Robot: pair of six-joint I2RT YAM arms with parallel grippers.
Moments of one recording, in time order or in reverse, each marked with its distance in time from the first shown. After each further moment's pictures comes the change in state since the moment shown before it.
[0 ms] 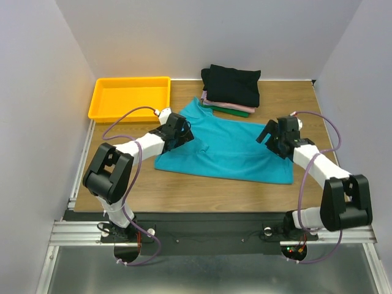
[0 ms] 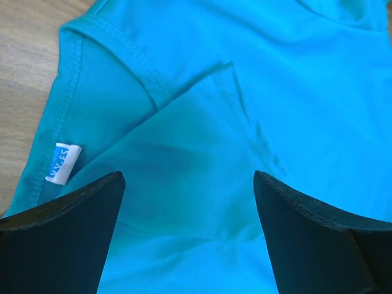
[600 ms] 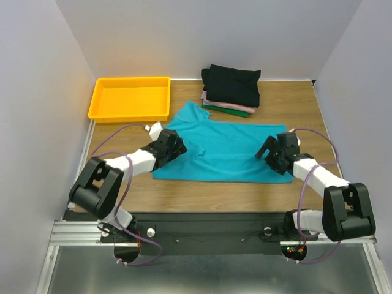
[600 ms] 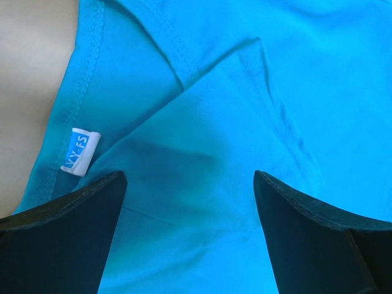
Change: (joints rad) left arm -0.002 -0.125 -0.238 0.106 -0.014 -0.084; right arm 0.000 -0.096 -0.224 0.043 -0.087 0.039
